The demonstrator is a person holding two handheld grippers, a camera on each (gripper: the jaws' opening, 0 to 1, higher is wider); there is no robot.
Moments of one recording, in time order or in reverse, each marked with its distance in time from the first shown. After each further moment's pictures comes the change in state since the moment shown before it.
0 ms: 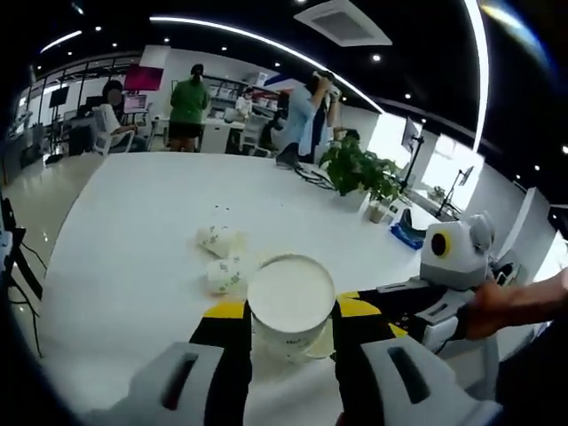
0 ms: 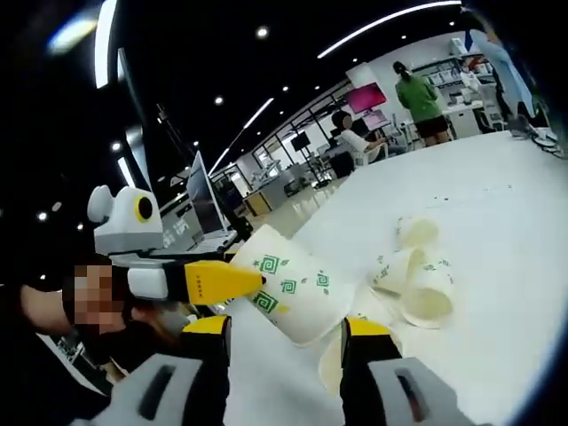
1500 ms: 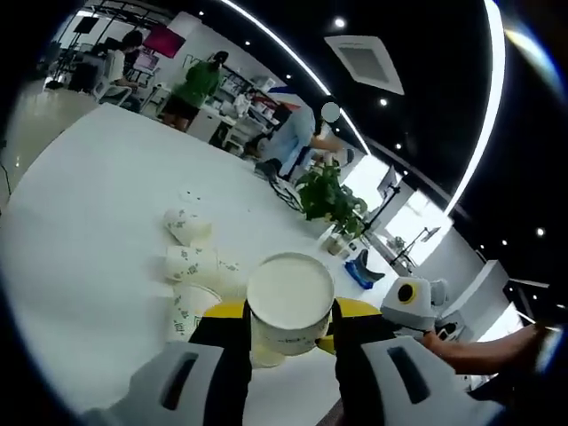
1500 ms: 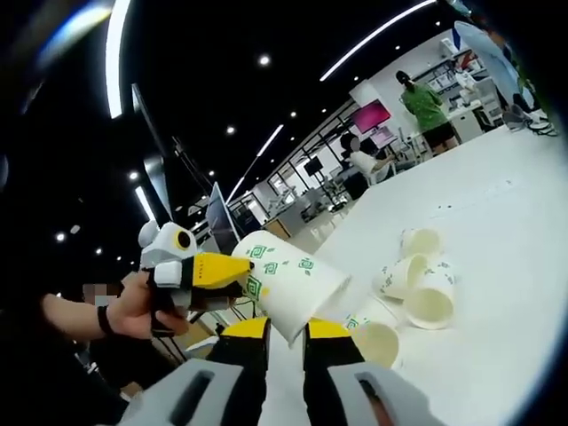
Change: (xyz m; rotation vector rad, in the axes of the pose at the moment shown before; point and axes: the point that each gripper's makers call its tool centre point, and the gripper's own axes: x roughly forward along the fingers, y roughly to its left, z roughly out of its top) left arm -0.005 -0.016 0.007 -0.315 -0.085 -0.195; right arm -0.023 0.007 0.007 0.043 -0.137 0.101
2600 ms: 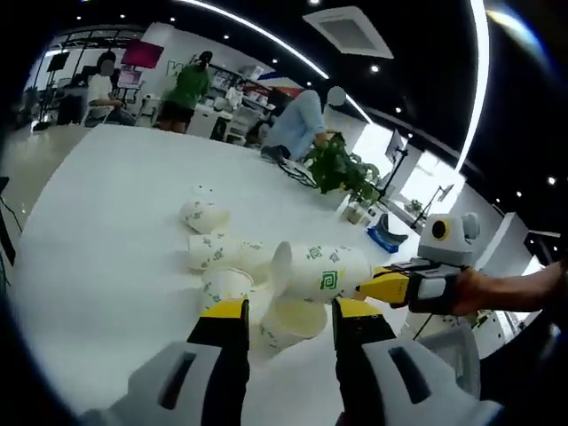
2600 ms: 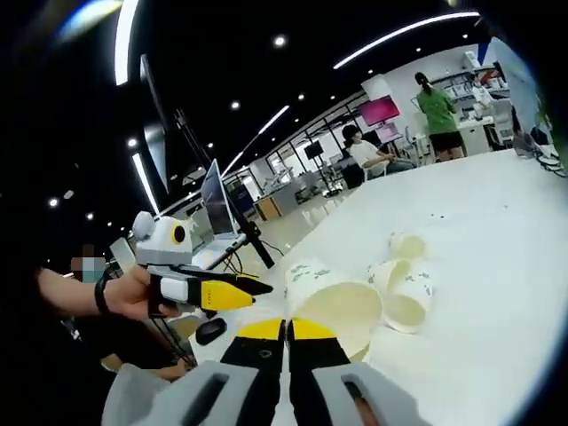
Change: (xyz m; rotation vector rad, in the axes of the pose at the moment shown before) left arm -0.008 0.030 -0.028 0.200 0.089 0.107; right arm -0.018 -0.012 0.000 -0.148 0.164 -0.066
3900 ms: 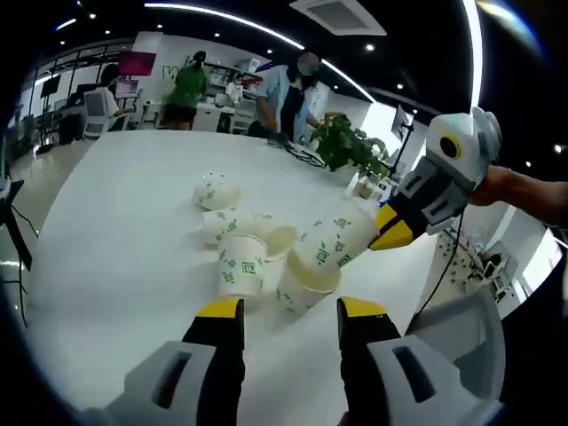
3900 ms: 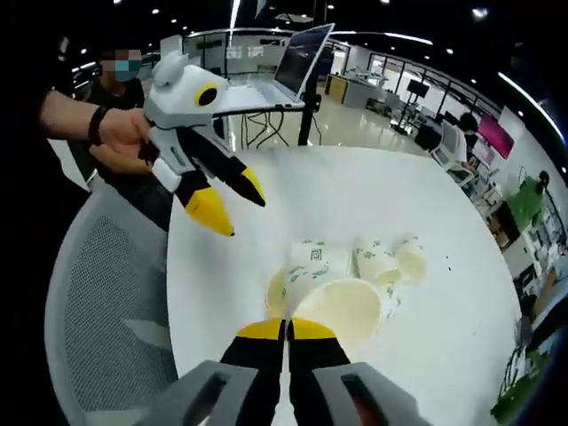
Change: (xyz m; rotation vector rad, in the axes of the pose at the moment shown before) left arm -0.017 0.009 -0.037 0.087 0.048 0.081; right arm -0.010 -0.026 -0.026 -0.741 0.702 0.002
